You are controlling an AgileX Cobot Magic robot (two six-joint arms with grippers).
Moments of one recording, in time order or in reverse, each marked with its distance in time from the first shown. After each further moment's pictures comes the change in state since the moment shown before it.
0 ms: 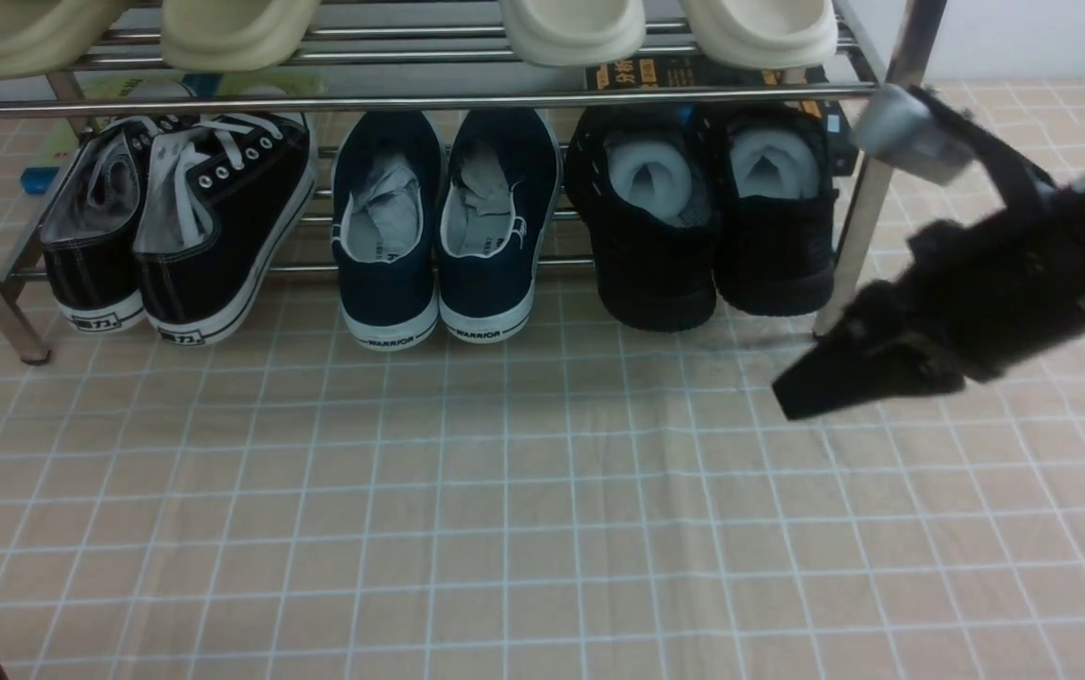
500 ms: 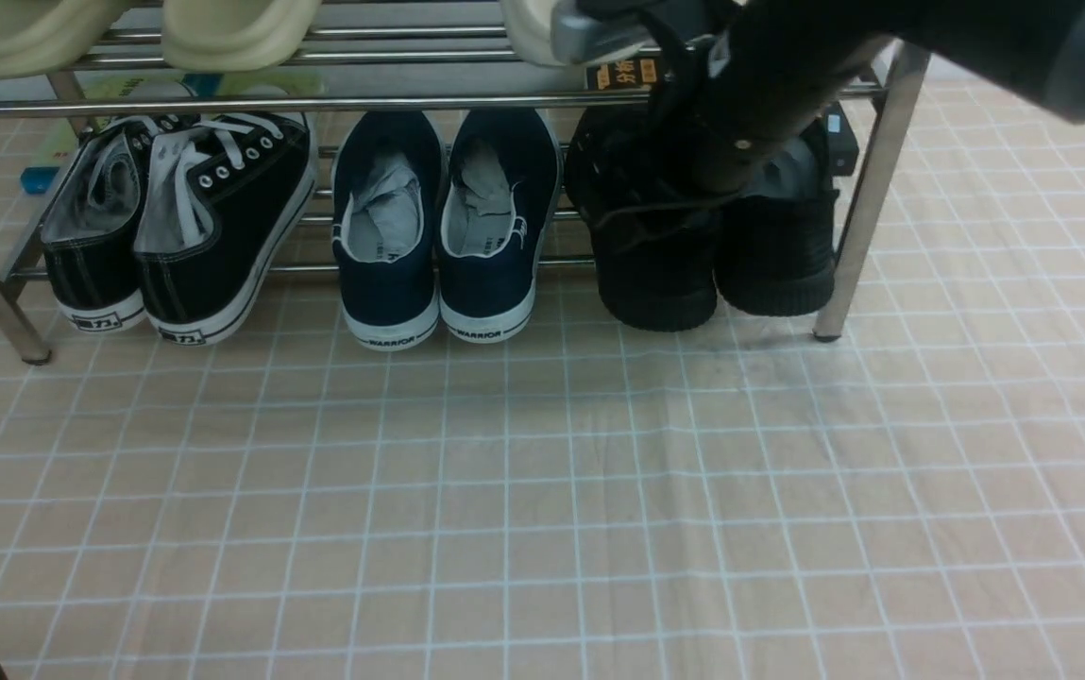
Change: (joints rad) right arm 0.231 0.469 -0.666 -0.636 -0.061 0.332; left arm 0.000 0.000 0.000 0.000 0.000 0.000
